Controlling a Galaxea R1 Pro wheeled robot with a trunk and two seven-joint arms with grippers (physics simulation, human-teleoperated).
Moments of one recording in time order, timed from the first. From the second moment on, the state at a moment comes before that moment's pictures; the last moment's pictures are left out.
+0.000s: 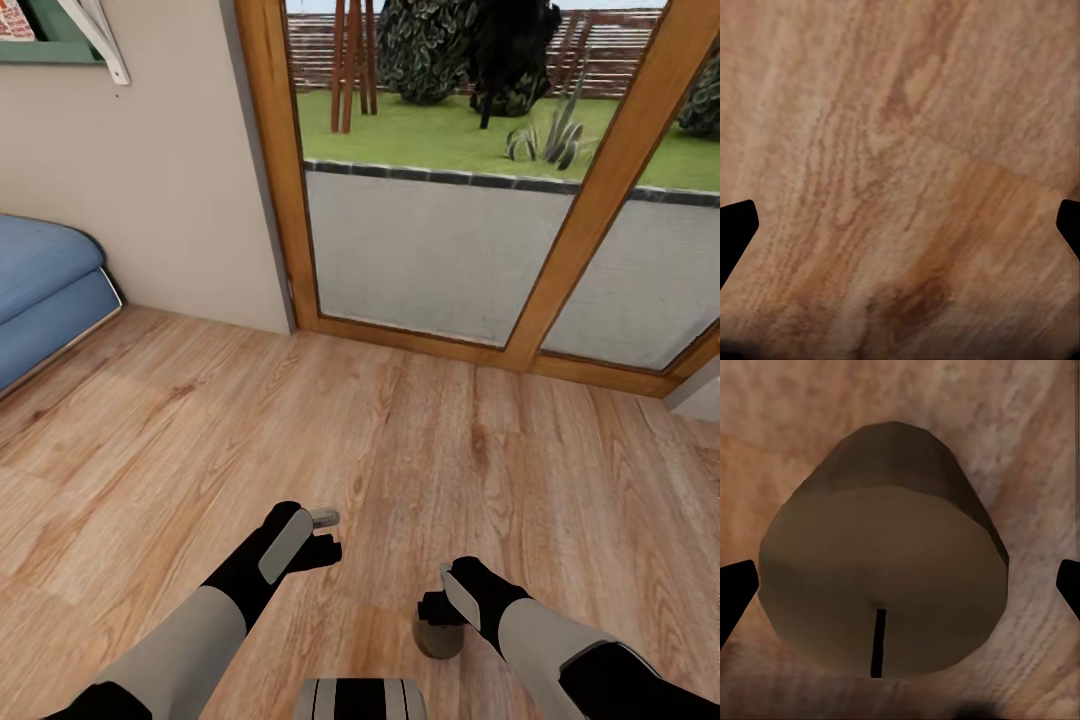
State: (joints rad) left arm -0.74 -0.14 -0.38 -0.69 0.84 0.82 0.61; right arm -0.80 0.09 0.37 -0.14 -0.40 0.57 -0.12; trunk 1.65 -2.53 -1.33
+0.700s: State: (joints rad) left arm -0.74 -0.14 -0.38 -0.68 0.84 0.82 0.61; right arm -0.80 0.09 0.37 -0.14 -0.40 0.57 -0.12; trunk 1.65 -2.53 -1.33
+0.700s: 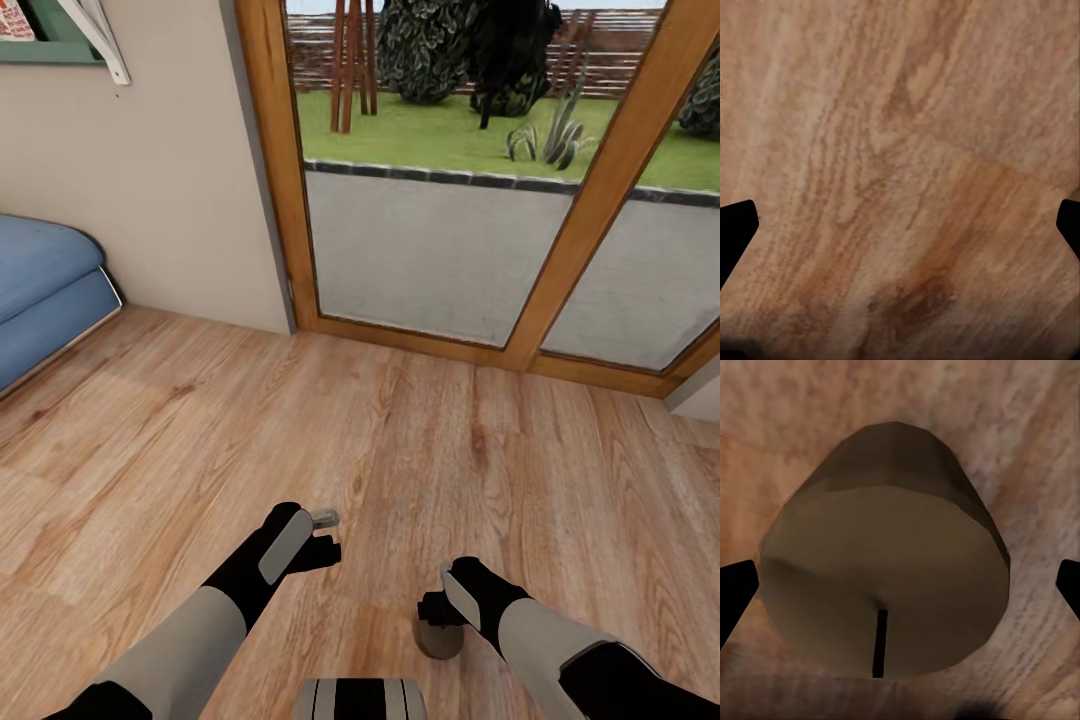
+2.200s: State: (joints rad) left arm -0.74 -0.14 -0.38 -0.68 0.84 0.82 0.62; right arm -0.80 0.09 0.36 -0.14 -0.41 0.57 -0.12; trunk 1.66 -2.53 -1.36
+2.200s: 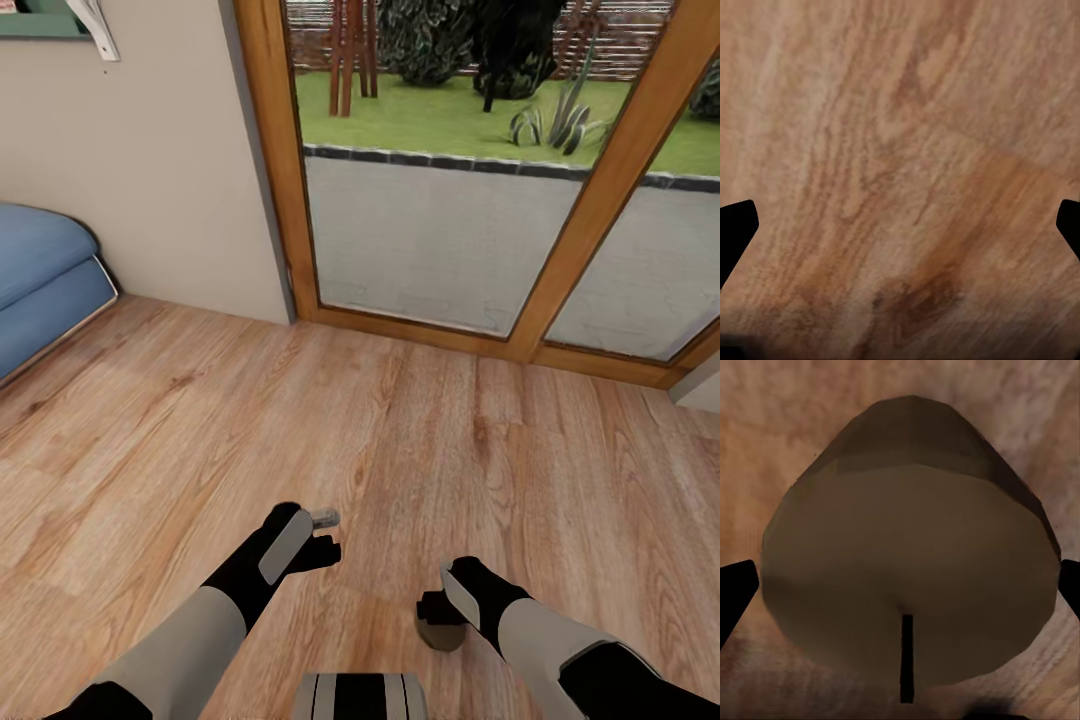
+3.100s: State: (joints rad) left arm -0.74 -0.14 -0.38 -0.68 0.84 0.81 0.62; right arm -0.80 0.09 0.37 -0.14 -0.40 0.57 -0.12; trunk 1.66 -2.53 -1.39
